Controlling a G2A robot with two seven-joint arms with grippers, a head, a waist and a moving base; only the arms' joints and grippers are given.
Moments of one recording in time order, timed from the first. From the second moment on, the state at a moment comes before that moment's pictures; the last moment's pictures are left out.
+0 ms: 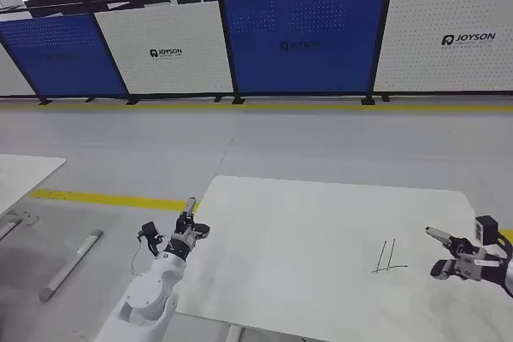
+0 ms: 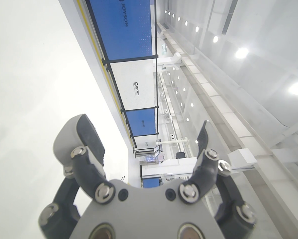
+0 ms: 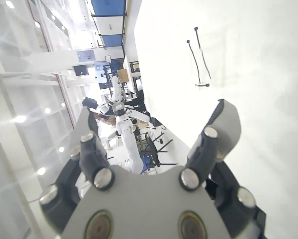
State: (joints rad) left arm 1.73 -1.15 -1.60 -1.80 -0.42 0.00 0.00; right arm -1.14 -1.00 1.56 -1.29 0.11 0.34 1.27
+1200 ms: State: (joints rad) left arm 1.73 -1.15 -1.60 -1.80 -0.42 0.00 0.00; right arm -1.01 -0.85 1.25 -1.17 0.45 0.17 1.39
